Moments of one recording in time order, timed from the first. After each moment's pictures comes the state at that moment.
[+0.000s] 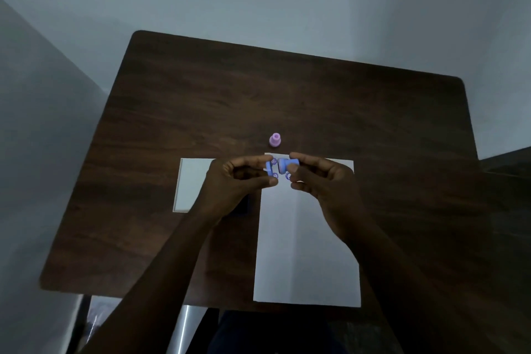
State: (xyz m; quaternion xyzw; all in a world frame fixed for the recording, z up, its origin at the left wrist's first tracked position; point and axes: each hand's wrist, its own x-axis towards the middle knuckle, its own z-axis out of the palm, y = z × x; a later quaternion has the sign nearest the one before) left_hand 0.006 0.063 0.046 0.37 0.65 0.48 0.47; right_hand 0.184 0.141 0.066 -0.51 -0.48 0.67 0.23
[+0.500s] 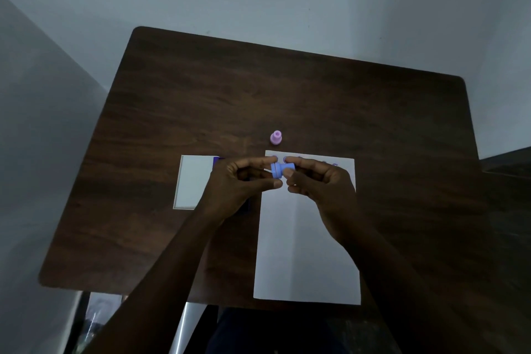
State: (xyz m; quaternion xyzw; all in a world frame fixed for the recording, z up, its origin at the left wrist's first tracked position) left_hand 0.011 0.061 0.038 0.38 0.65 0.48 0.45; right_hand 0.182 0.132 0.061 -0.52 -0.49 0.66 0.23
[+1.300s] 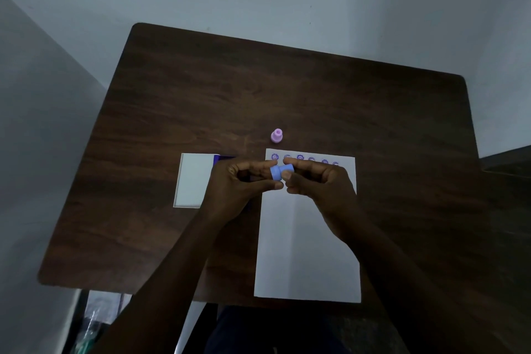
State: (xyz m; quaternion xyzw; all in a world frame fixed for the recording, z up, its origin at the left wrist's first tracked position) left_hand 0.016 0.057 0.028 0.38 0.66 0.48 0.43; right_hand 0.184 0.135 0.052 -0.52 -0.52 0.65 0.18
